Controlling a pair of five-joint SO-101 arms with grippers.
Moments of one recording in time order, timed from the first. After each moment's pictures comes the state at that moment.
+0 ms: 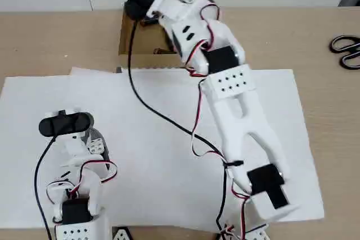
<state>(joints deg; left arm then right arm) -10.7 -103.0 95.9 52.7 9.5 -21.6 2.2 -15.6 30.9 38.0</state>
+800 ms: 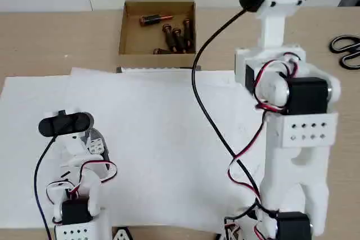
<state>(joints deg) -10.7 -103.0 95.9 52.7 9.5 -6.7 -21.0 -15.6 88.8 -2.8</state>
